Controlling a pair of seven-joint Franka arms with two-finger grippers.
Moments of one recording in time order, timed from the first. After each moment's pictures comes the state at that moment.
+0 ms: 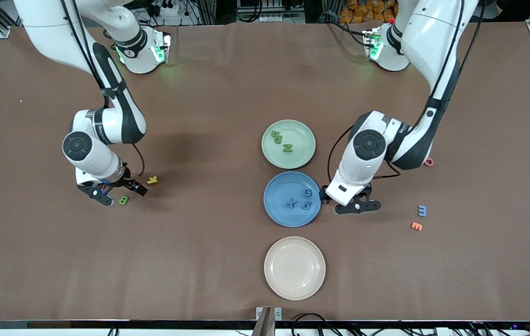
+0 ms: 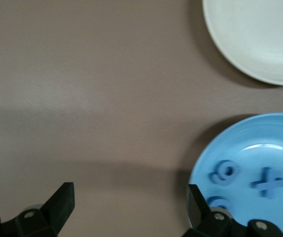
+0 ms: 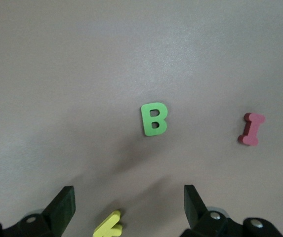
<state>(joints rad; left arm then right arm) -0.36 0.57 -0.11 -1.72 0.19 2.37 -0.65 0.35 0.43 -0.24 -2.12 0.07 2.55 0.60</state>
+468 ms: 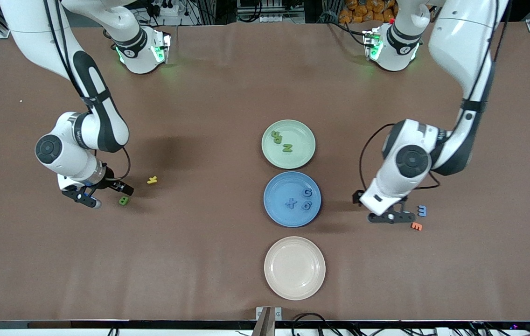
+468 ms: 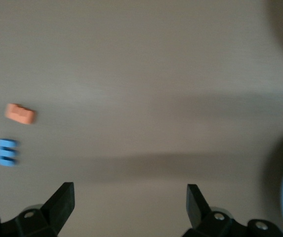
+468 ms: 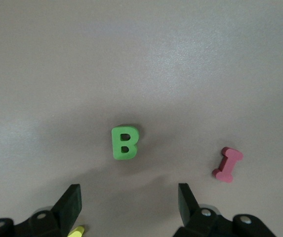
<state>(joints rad) -0.21 0.55 -0.11 -1.72 0.19 2.28 -0.39 0.27 0.44 -0.25 -2.12 0.25 2.55 0.25</state>
